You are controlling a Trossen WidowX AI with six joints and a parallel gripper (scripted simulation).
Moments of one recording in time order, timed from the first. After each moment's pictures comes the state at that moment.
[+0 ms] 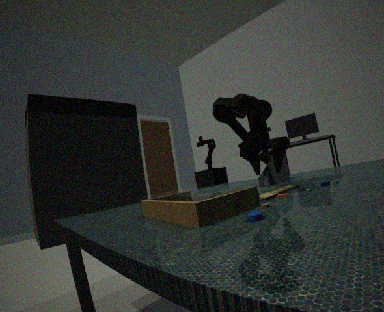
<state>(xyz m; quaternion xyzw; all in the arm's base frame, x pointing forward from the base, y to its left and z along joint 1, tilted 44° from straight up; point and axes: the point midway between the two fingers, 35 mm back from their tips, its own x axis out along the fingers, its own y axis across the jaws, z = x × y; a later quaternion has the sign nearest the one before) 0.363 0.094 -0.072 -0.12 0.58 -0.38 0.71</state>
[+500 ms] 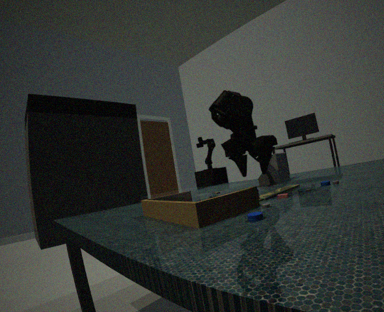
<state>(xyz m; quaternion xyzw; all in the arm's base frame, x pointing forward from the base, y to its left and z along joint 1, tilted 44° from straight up) 0.429 0.088 -0.053 -0.12 0.57 -0.38 0.71</state>
